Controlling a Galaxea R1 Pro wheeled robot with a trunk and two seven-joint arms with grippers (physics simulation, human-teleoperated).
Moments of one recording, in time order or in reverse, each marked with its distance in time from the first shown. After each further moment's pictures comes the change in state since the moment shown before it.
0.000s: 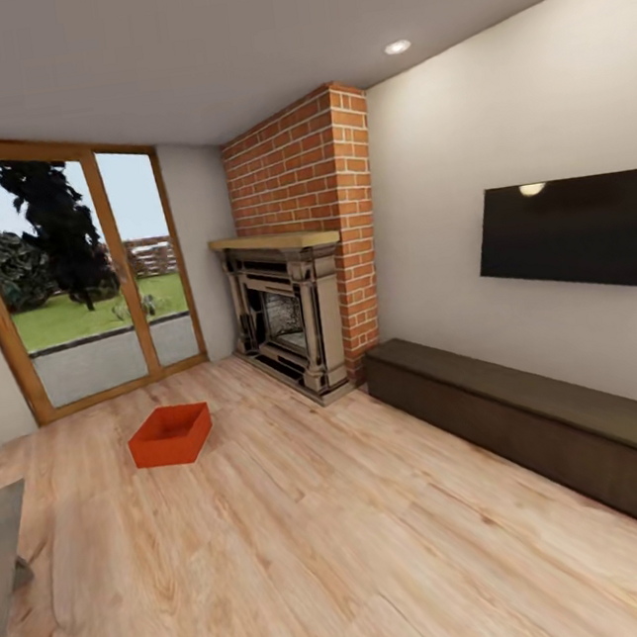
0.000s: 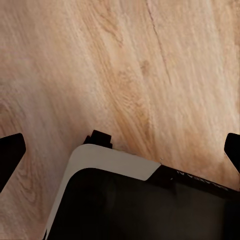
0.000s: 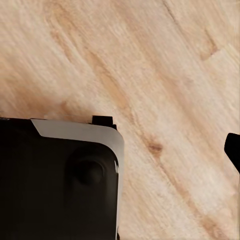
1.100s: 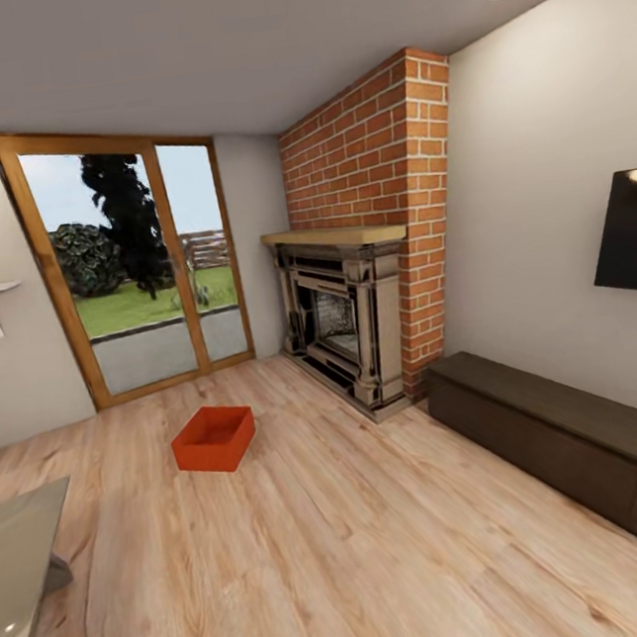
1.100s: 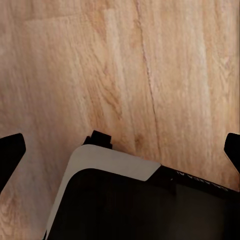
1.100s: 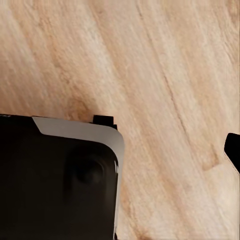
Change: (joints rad) left arm 0.000 0.000 0.000 0.000 0.000 -0.002 0.000; right arm 0.000 -0.002 0.016 0.000 0.013 -0.001 0.010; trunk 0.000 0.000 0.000
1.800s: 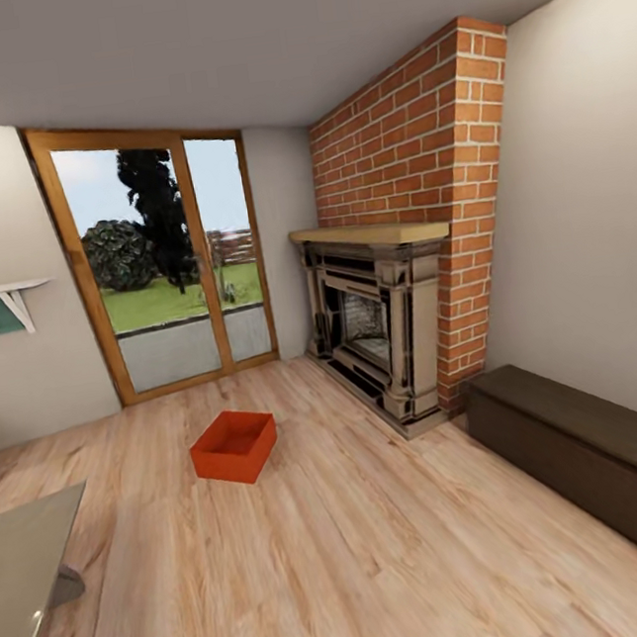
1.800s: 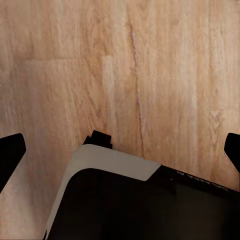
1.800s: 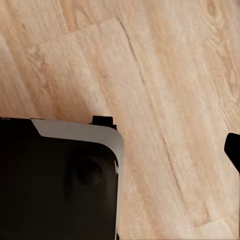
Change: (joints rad) left arm 0.000 0.000 0.000 0.000 0.000 0.001 0.000; right arm 0.000 0.002 -0.013 0.000 -0.011 -0.001 -0.008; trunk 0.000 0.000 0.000
